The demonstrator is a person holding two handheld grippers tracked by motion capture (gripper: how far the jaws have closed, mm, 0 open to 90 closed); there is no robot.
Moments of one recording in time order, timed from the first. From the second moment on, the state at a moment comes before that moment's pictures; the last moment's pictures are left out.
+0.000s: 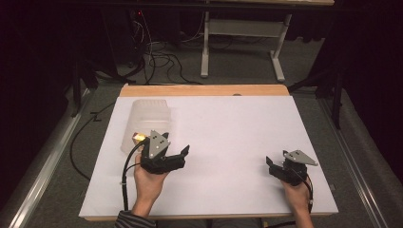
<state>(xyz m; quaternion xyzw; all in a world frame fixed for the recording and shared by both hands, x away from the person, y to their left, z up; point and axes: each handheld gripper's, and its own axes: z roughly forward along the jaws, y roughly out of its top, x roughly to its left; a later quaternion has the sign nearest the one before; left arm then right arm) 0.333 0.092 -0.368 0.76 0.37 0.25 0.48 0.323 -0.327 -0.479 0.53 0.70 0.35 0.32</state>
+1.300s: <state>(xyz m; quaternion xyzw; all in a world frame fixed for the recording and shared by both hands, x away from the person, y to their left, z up) 0.330 0.047 -0.384 0.78 0.33 0.20 0.49 0.323 -0.326 -0.479 0.53 0.70 0.35 0.32</state>
